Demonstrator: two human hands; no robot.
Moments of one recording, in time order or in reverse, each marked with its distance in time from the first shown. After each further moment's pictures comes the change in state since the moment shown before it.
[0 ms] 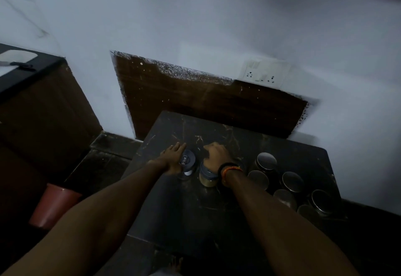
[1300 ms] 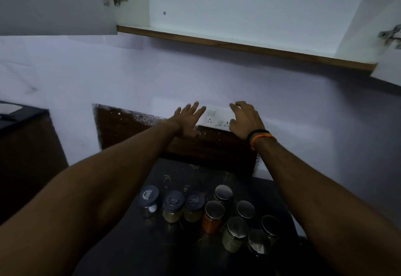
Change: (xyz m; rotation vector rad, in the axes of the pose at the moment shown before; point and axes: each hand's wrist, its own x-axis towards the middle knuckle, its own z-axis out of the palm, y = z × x) left_hand -0.074 0.238 -0.197 0.368 0.496 0.306; right_hand -0.116 0.083 -0.283 -0.205 0.609 -0.069
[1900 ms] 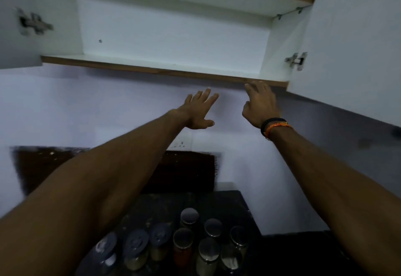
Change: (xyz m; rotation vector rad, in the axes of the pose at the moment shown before) left_hand 0.075 0.124 -0.103 0.010 0.253 0.391; right_hand -0.032 0.085 -0.146 -0.281 0.406 0.204
